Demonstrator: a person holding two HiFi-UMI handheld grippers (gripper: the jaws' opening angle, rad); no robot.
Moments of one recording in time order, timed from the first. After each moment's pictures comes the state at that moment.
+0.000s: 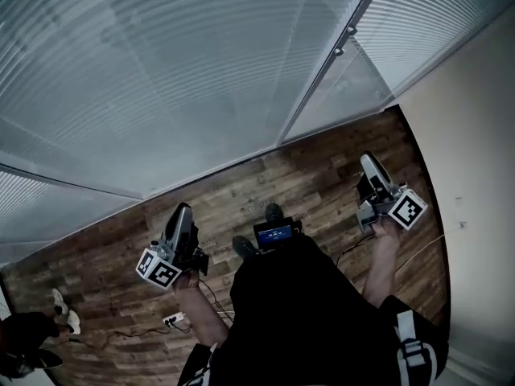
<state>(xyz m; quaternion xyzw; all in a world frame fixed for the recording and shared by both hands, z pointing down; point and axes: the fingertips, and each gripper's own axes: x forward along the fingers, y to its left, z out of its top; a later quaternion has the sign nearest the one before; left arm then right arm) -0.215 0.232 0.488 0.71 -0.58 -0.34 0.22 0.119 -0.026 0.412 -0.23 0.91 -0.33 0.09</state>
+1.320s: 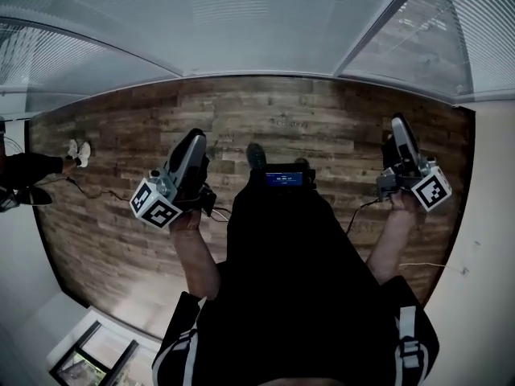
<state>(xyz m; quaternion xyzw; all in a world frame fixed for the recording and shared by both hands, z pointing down) -0.054 0.256 0.430 0.64 -0.69 -0.28 0.19 0.175 -0.057 0.468 -0.06 0.91 -0.40 0.06</state>
